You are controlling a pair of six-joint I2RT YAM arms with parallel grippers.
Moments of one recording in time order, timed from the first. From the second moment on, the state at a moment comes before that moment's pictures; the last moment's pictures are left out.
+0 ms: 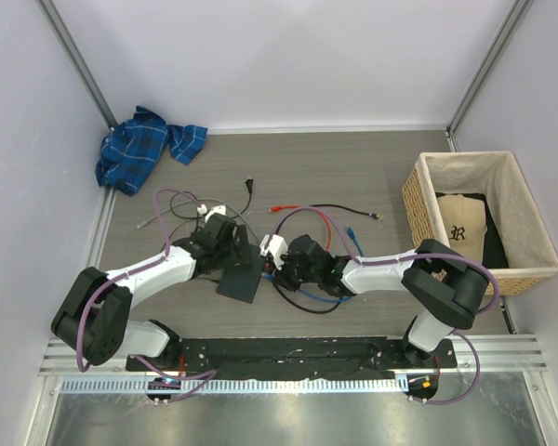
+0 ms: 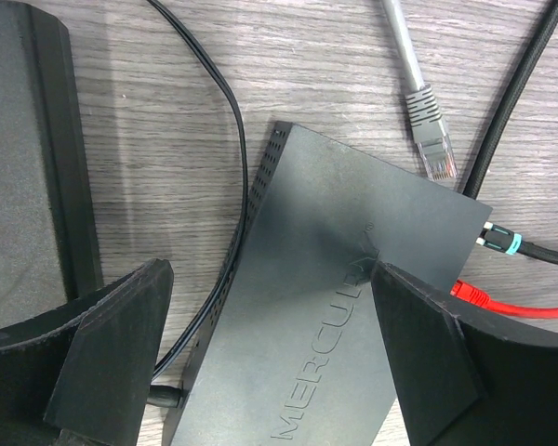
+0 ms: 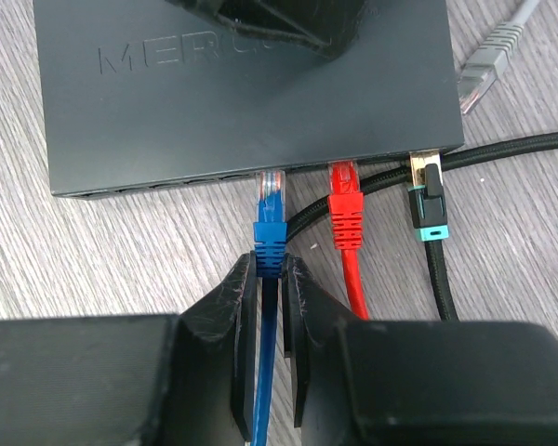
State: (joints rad) left arm -0.57 1.35 0.64 -0.25 -0.17 -0.66; right arm 0.97 1.63 0.68 0.31 -0.16 -0.09
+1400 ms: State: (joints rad) left arm -0.54 1.33 0.60 -0.17 -0.08 -0.73; right arm 1.11 1.65 0.64 0.45 0.12 -0.23
